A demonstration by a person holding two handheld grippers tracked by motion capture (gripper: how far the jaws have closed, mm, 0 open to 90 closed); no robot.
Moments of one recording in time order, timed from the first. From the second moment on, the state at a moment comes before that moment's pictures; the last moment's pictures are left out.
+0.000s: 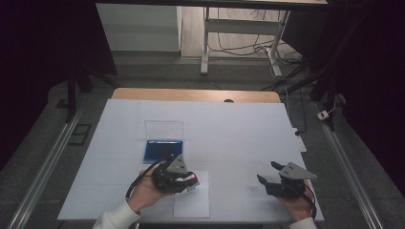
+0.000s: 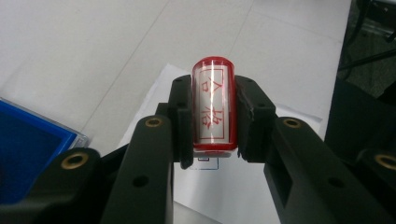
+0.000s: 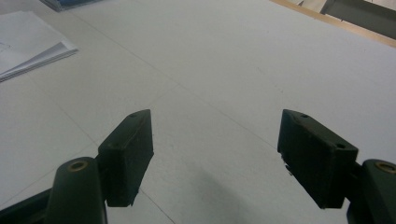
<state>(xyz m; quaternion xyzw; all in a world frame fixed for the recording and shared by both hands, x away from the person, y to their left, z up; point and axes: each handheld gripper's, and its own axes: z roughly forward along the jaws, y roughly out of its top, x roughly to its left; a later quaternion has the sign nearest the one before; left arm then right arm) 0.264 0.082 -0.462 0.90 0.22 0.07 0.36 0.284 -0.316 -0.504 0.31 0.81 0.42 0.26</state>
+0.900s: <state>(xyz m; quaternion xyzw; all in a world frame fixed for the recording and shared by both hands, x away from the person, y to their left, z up) 0.272 0.125 -0.431 0.86 0.26 0.08 0.44 0.284 -0.314 -0.505 0.31 0.81 0.42 0.26</state>
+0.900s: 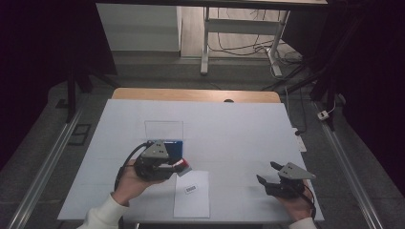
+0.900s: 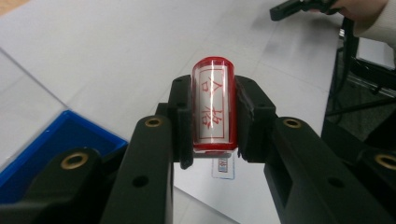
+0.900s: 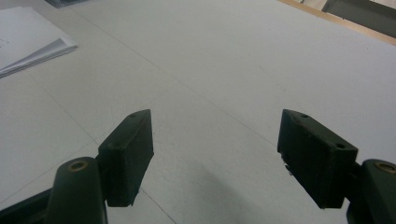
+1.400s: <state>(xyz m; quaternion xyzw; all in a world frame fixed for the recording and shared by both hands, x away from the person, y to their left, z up) 0.291 0.137 -0.431 0.85 0.29 0.10 0.43 0.284 -0.313 -0.505 0.31 0.82 0.41 0.26</state>
